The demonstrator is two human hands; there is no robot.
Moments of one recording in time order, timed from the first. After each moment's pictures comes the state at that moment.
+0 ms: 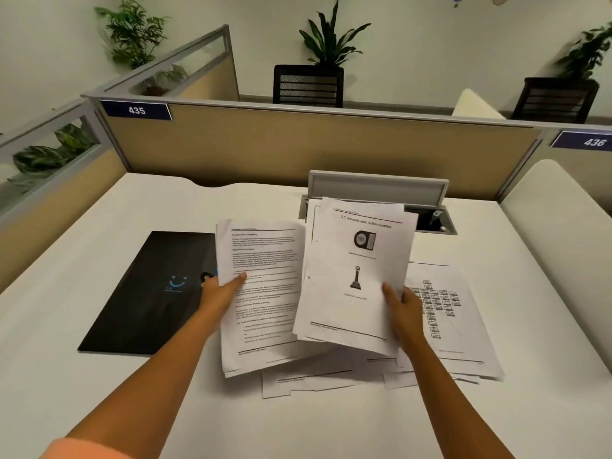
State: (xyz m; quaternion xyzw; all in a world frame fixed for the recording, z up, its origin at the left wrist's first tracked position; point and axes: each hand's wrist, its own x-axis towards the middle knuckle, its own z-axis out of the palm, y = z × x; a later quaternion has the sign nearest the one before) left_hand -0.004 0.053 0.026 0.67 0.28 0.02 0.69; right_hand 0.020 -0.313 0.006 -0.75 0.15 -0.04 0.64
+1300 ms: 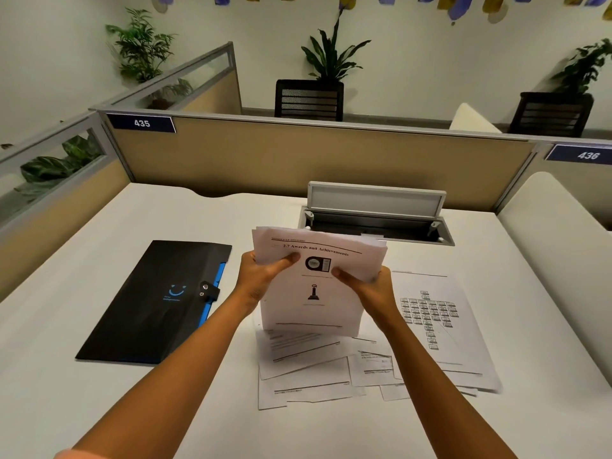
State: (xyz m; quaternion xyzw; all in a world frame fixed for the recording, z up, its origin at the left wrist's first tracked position) left_hand 0.015 -0.028 0.108 0.69 0.08 0.07 0.72; right_hand 0.034 -0.253 0.086 -0.71 -0.02 0.00 0.71
